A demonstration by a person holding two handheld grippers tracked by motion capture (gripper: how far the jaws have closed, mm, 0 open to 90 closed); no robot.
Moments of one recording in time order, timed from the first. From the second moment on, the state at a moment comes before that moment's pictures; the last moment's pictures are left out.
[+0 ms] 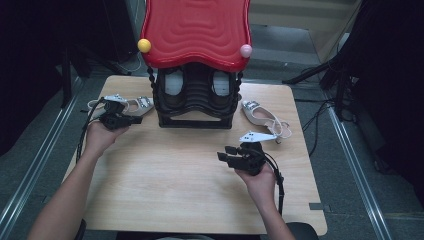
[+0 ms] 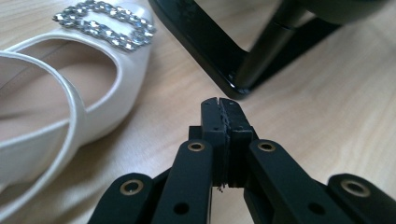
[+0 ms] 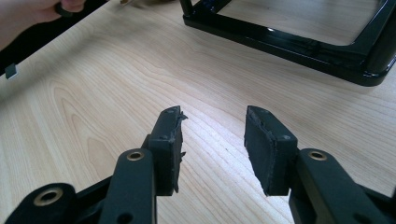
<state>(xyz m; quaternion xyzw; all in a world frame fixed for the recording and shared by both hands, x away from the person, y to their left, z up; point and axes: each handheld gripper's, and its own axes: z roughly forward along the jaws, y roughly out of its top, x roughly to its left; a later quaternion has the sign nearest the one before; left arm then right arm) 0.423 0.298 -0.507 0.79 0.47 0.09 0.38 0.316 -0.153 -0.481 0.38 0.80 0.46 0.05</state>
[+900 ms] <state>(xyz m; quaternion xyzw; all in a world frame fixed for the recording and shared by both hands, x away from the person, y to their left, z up) 0.465 0.296 -0.527 0.78 0.49 0.12 0.36 0.304 -0.157 -0.485 0.39 0.80 0.45 0.06</state>
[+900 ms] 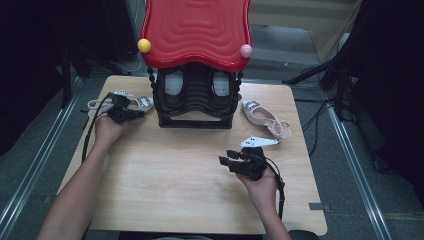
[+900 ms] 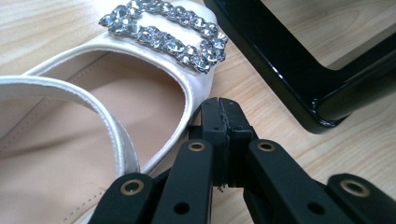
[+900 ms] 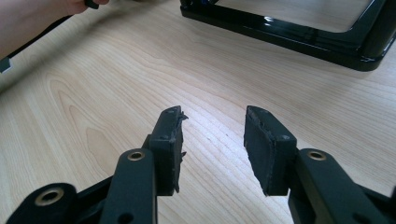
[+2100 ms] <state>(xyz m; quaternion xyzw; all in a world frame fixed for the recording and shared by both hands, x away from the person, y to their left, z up) 0.433 0.296 -0.500 0.77 0.50 0.08 0.39 0.309 -0.164 -0.485 0.39 0.79 0.46 0.06</state>
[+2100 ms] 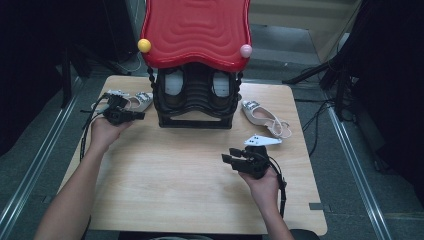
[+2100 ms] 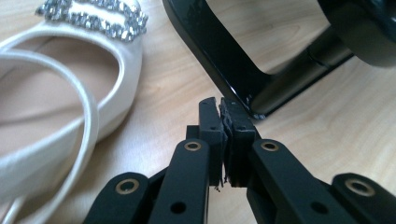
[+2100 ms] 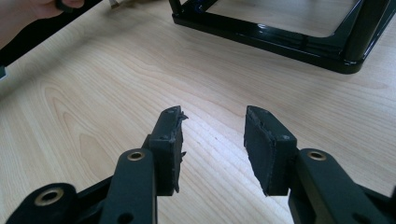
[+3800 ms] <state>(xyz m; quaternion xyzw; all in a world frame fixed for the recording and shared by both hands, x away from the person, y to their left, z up) 0.377 0.407 -0.516 0.73 0.58 0.12 0.35 0.330 -0.159 -0.484 0.39 0.80 0.45 0.06</state>
